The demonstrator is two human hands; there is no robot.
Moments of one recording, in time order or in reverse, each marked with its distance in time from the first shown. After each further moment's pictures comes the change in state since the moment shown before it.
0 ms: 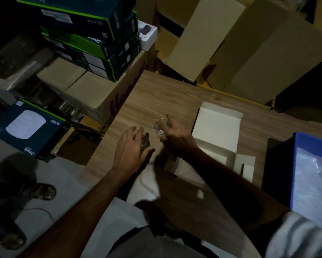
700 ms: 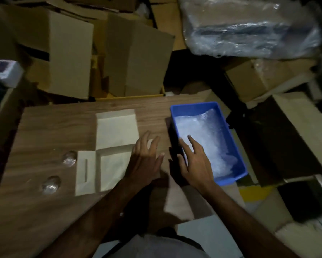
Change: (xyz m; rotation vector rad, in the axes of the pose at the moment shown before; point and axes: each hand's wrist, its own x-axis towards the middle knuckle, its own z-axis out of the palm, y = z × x) left_hand -0.037 0.297 0.049 -0.180 -0.073 0.718; right_hand -0.312 0.132 -0.083 0.093 0.385 0.788
